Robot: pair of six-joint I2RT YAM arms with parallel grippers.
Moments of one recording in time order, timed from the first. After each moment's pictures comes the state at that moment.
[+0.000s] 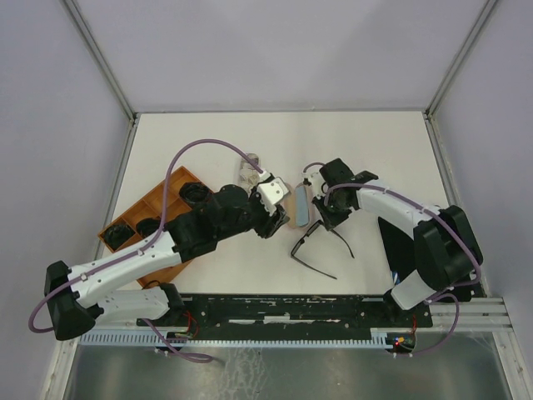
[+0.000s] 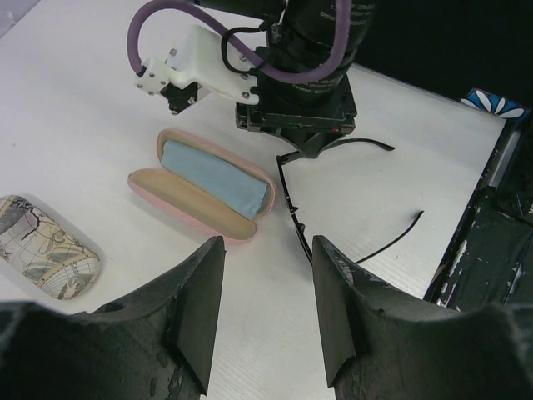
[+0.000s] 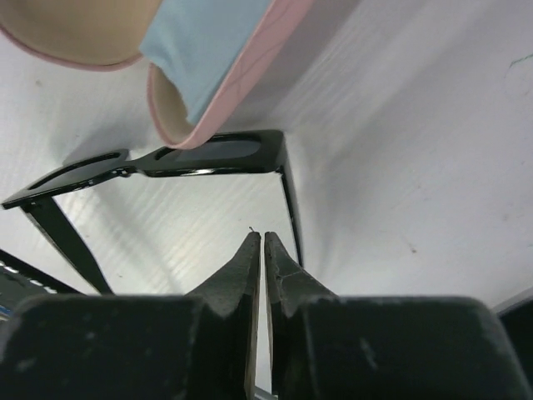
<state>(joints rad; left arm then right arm) -1.01 1.09 0.94 -0.22 -0.02 0.06 0.50 1.61 1.06 -0.73 -0.16 -0.13</state>
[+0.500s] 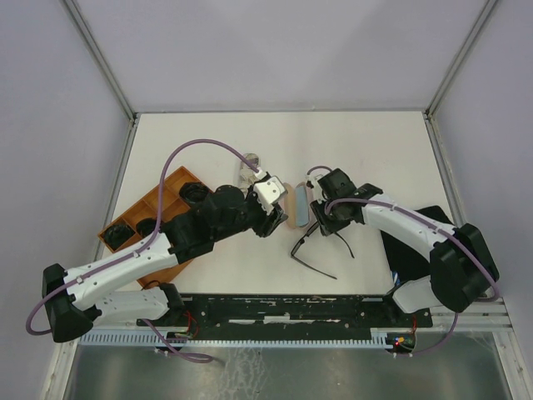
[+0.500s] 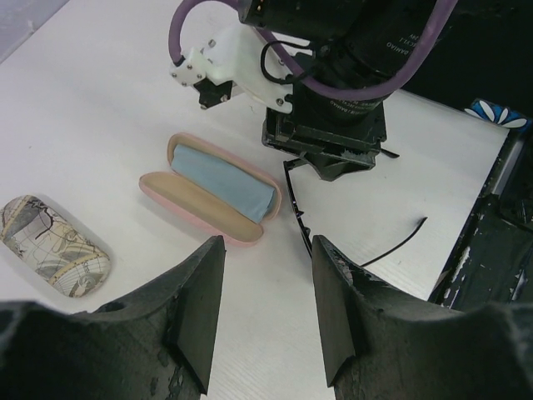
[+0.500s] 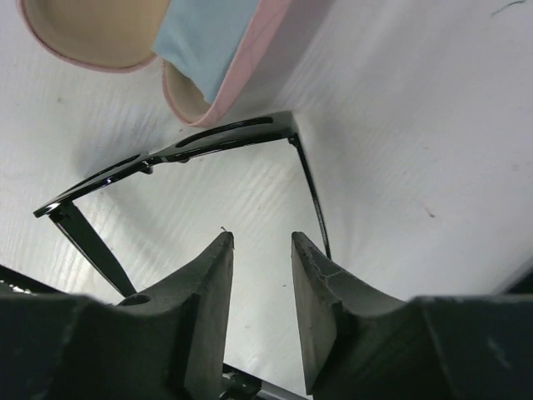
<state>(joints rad) -1.01 1.06 0.94 -0.22 -0.04 0.06 0.60 1.45 0.94 -0.66 -0.04 0.12</state>
